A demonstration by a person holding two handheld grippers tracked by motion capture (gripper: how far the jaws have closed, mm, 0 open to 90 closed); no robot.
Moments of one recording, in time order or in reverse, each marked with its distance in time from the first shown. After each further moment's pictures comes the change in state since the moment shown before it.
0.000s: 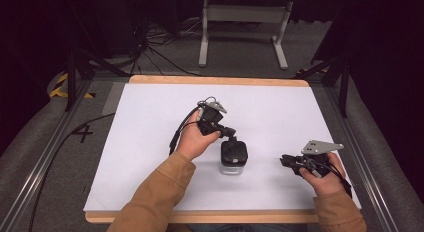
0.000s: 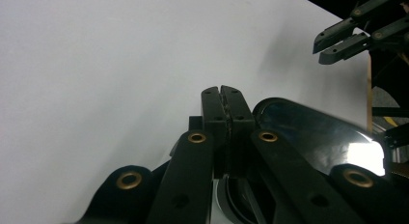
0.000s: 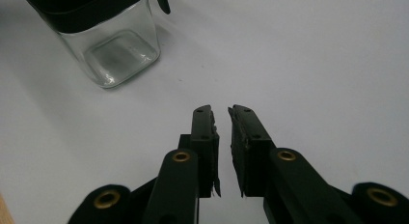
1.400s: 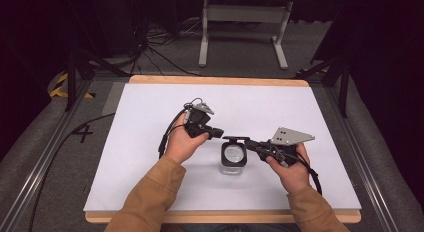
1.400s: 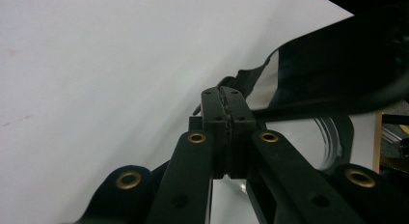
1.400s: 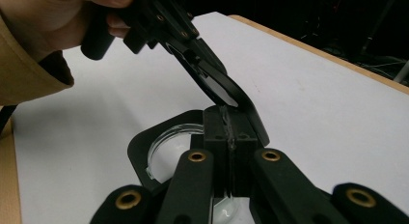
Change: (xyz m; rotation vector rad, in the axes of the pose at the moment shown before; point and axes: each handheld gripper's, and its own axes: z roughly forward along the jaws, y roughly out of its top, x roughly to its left) left arm -0.001 -0.024 -0.037 -0.021 0.061 -0.046; right arm 0.055 0.074 0.038 -0.278 0.126 -0.114
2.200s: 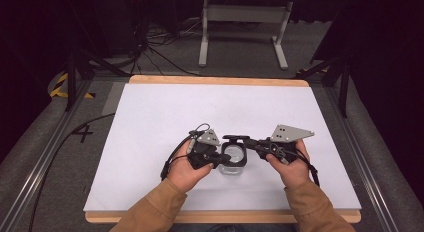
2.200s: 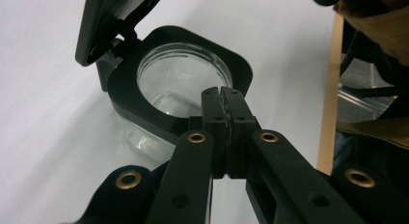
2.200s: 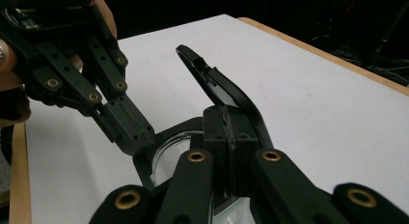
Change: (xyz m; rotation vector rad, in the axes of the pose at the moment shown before) left arm -0.065 -0.035 0.009 0.001 -0.039 0.135; right arm -0.004 0.006 0.002 -0.001 0.041 -0.006
